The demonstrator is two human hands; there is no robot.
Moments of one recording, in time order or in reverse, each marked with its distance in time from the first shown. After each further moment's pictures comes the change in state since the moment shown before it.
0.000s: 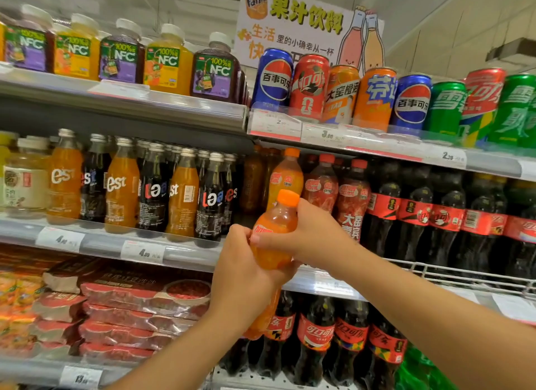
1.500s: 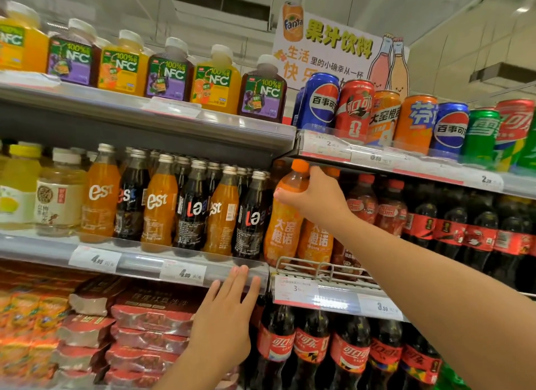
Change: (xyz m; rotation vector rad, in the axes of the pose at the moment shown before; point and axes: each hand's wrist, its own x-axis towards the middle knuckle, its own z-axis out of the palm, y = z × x) left_hand 0.021 -0.128 -0.076 1.024 -0.405 0.286; right_hand 0.112 -0.044 0.028 -0.192 0.368 -0.064
